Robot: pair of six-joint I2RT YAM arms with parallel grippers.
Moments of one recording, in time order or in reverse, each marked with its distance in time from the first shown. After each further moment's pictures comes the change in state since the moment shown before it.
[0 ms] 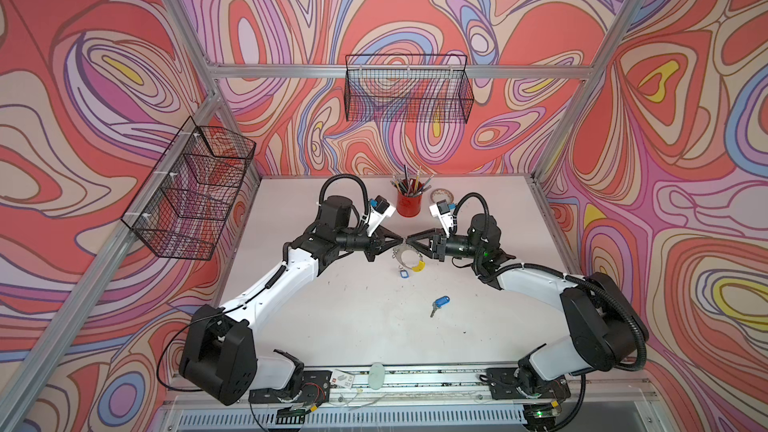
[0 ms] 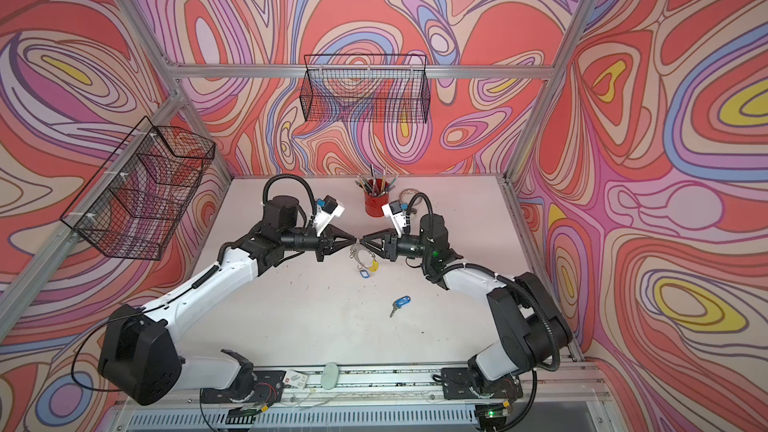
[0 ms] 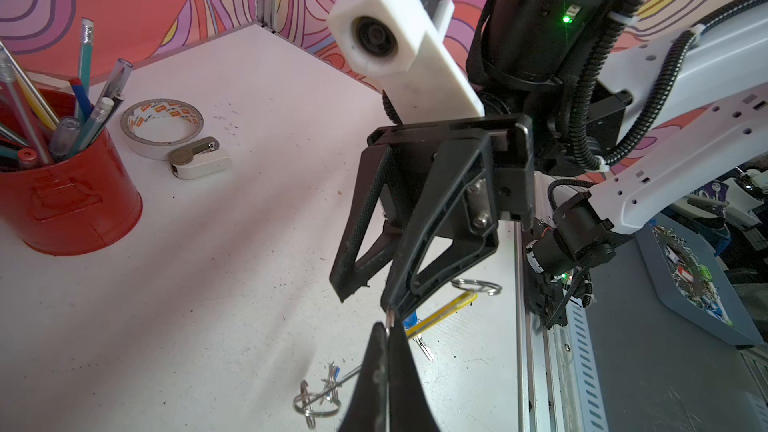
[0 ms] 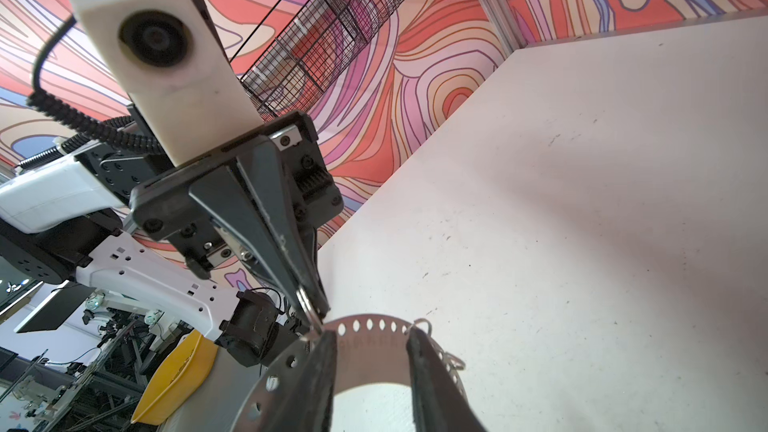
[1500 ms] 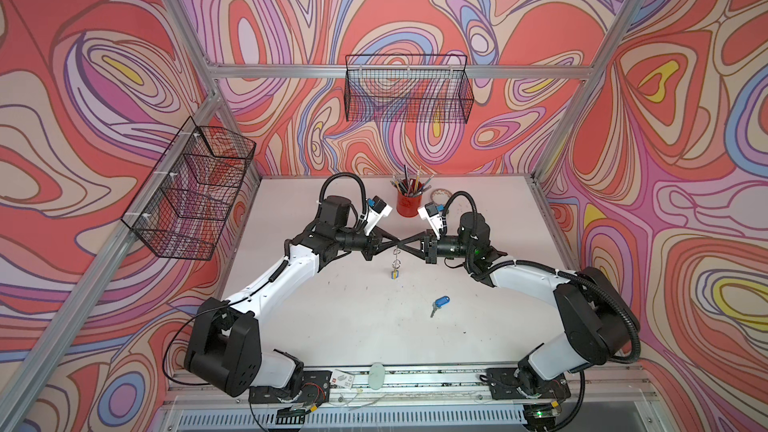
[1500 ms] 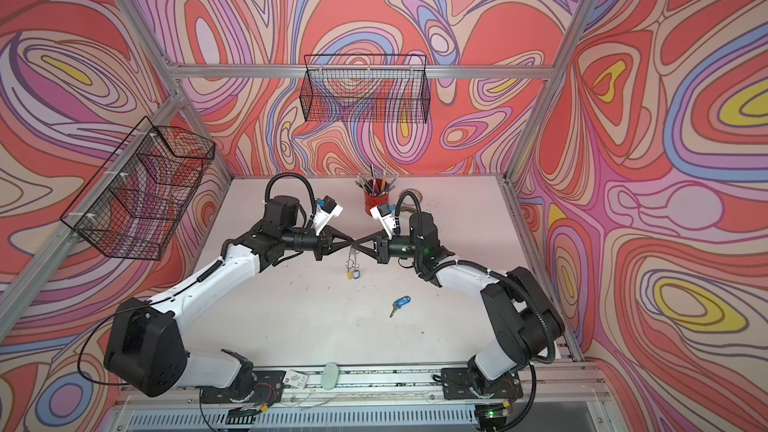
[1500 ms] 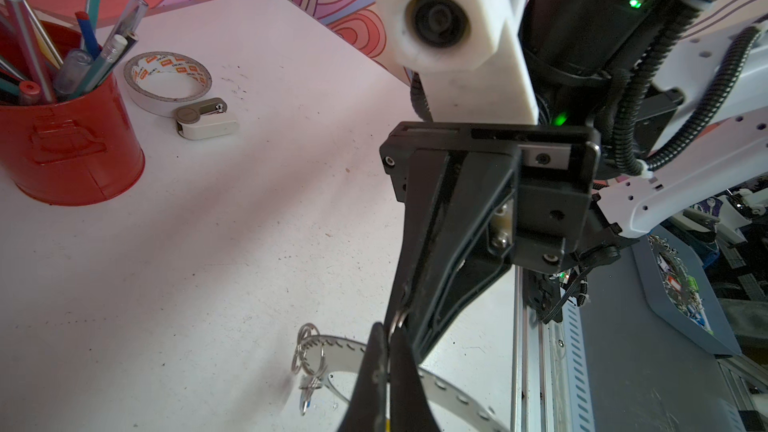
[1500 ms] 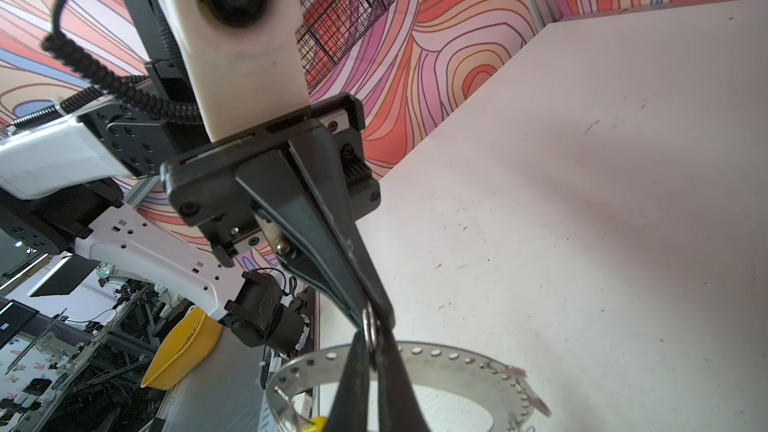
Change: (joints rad) left arm 0.033 0.039 0.008 -0.048 0.015 -0.018; right arm 0.058 0.047 0.060 -0.062 -0.014 -0.061
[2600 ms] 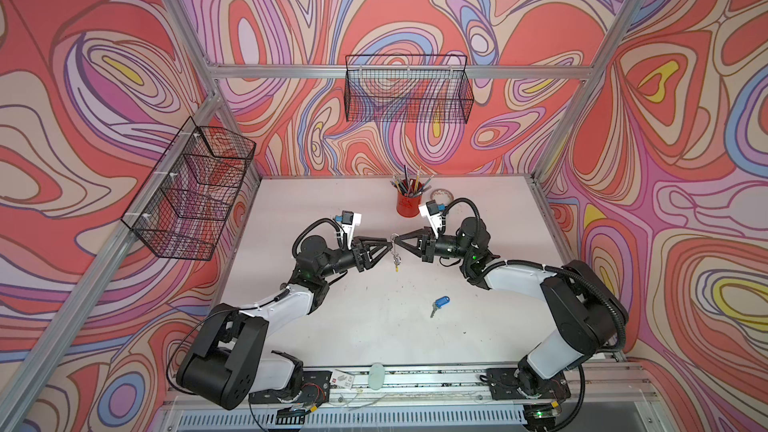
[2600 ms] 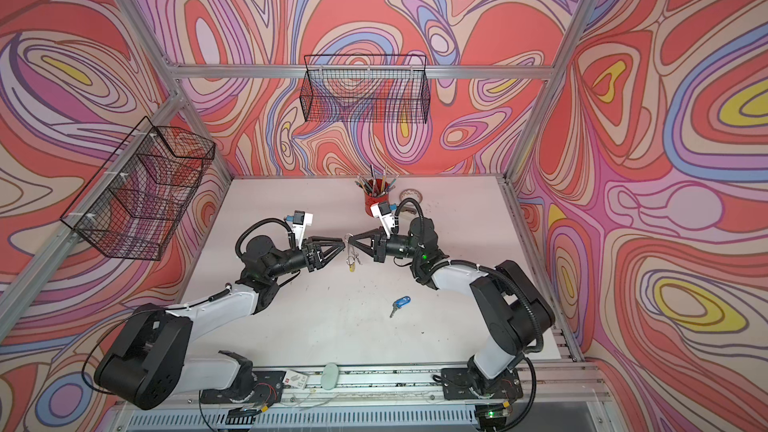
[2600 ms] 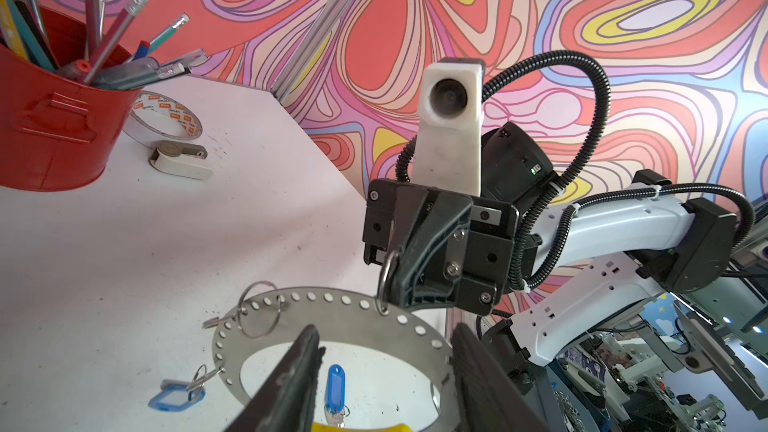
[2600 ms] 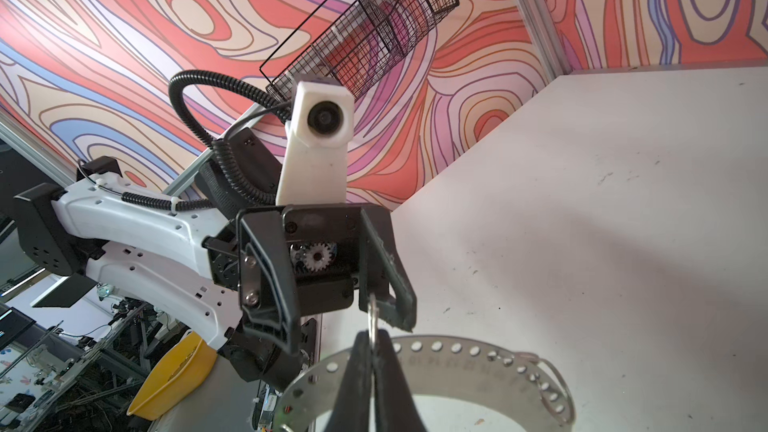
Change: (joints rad) left arm 0.048 -0.058 -0.545 1.153 -0.019 -0.816; right arm 0.016 0.069 -0.030 0.294 0.035 0.116
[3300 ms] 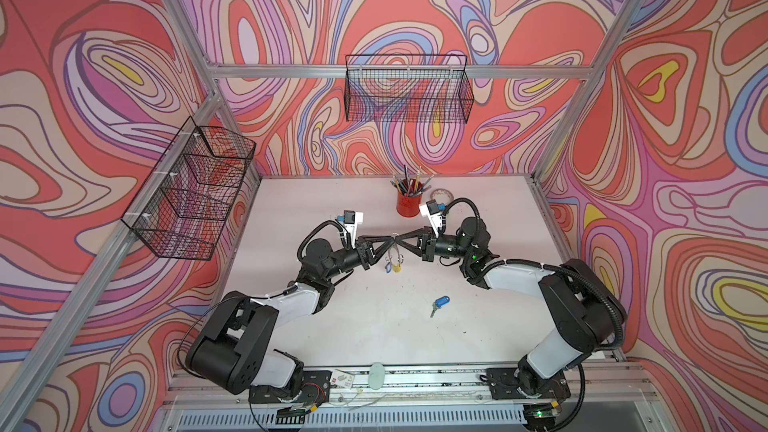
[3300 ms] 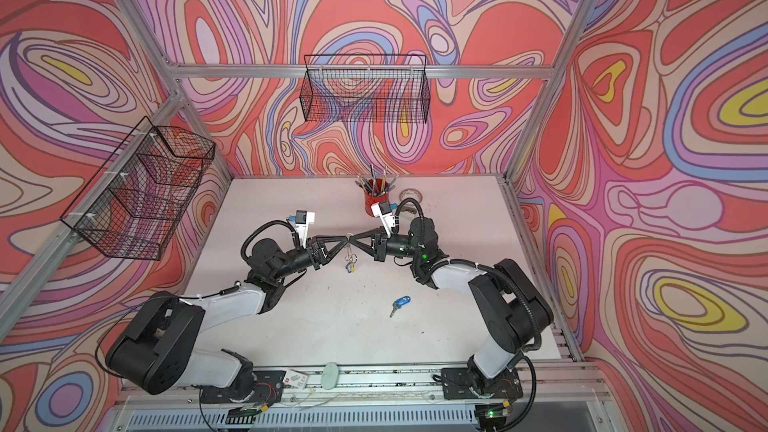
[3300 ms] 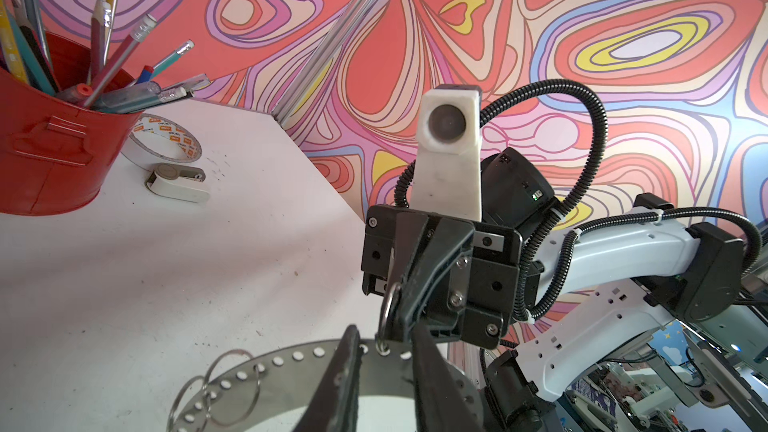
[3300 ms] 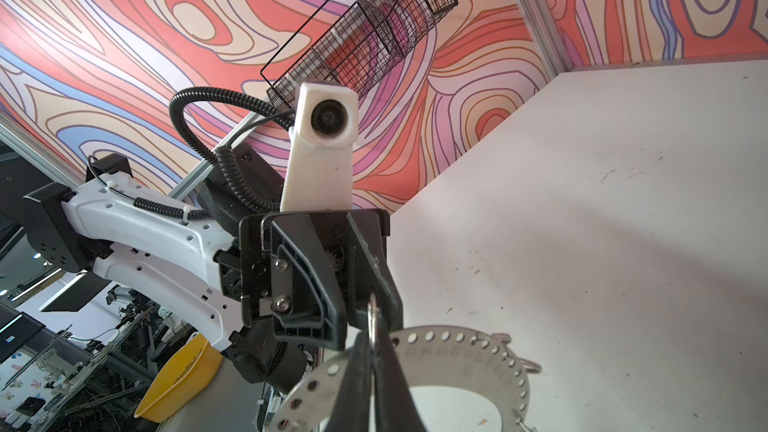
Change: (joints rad) left arm -0.044 0.071 -0.001 0.140 -0.089 -0.049; right arm -0.003 0.010 0.000 0.021 -0.010 0.024
